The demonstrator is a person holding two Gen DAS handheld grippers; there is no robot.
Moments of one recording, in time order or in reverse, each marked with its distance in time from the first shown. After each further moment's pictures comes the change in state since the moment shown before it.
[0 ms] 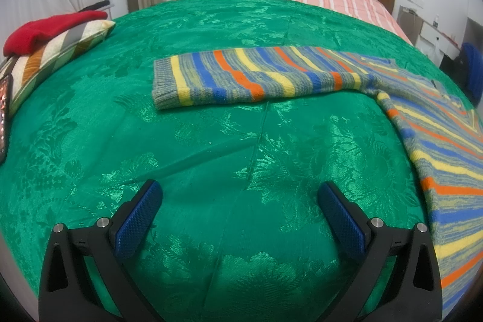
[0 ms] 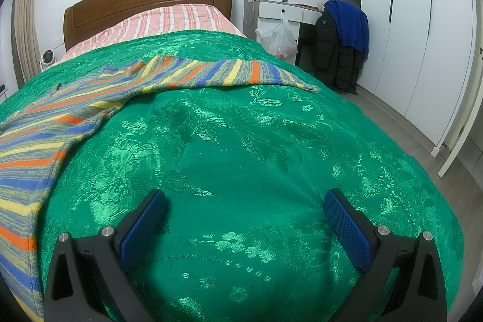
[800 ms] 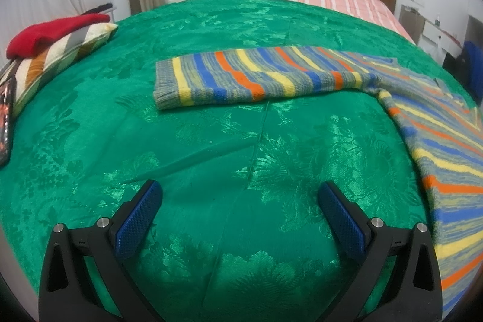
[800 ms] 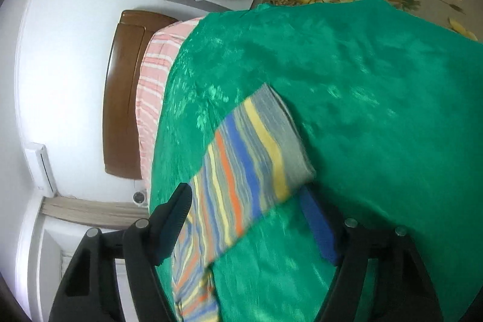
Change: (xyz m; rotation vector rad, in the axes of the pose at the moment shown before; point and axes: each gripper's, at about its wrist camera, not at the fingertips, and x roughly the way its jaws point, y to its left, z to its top) left arm -0.001 -0.006 -0.006 0.006 -0.014 0.028; right arm 0.148 -0.205 0.099 1.017 0.312 0.582
